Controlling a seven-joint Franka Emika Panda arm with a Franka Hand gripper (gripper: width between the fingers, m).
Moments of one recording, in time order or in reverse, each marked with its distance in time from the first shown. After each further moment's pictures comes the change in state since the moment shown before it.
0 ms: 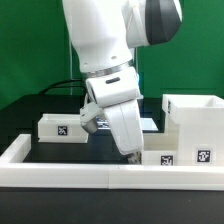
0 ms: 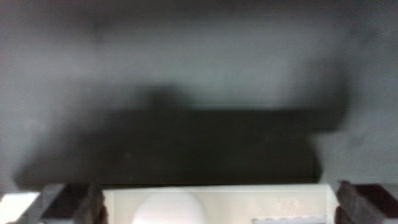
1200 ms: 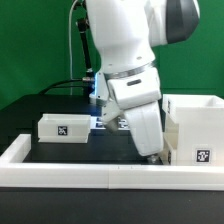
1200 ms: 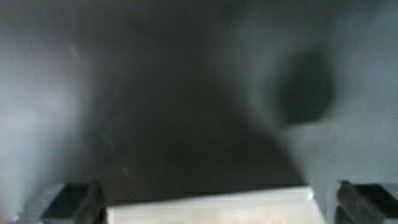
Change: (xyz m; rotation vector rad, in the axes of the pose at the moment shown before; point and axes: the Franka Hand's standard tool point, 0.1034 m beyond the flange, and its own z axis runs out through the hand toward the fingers) arm 0.013 -0.002 0.001 0.040 0.015 0.078
